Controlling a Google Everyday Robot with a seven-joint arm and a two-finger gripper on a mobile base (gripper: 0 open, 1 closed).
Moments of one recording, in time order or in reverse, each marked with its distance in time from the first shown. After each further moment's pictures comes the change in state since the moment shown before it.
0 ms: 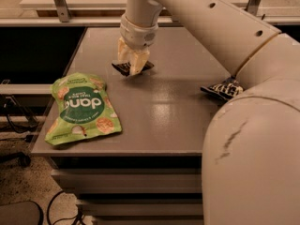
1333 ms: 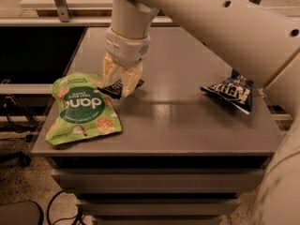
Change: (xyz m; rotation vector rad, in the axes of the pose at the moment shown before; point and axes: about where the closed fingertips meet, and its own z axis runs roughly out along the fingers) arm -0.084 0.067 -0.011 -0.103 -0.081 -0.230
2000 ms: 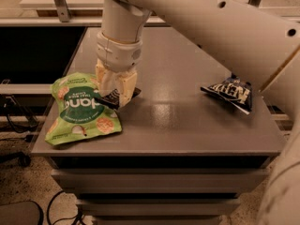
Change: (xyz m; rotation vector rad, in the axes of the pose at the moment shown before) arm -0.031 -0.002 0.006 -0.015 -0.046 -0.080
